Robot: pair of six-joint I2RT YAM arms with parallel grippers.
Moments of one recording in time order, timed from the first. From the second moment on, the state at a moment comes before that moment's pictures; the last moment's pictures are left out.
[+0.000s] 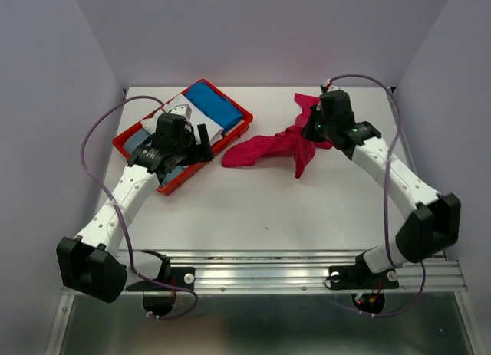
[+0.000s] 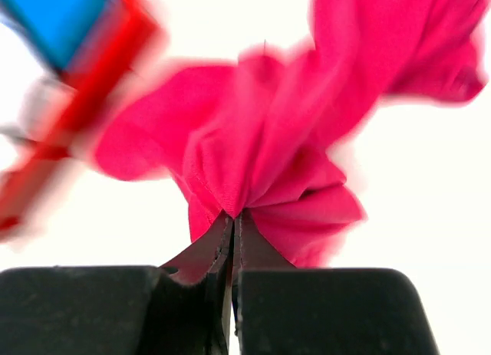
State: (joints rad) left arm -0.35 1.21 1.12 -0.63 -0.02 -0.43; right arm 0.40 1.58 1.35 -0.50 0.08 0.48
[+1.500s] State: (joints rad) left arm -0.35 1.21 1.12 -0.61 0.00 -0.44; right arm 0.21 1.34 1.57 -0.46 -0.05 0.49
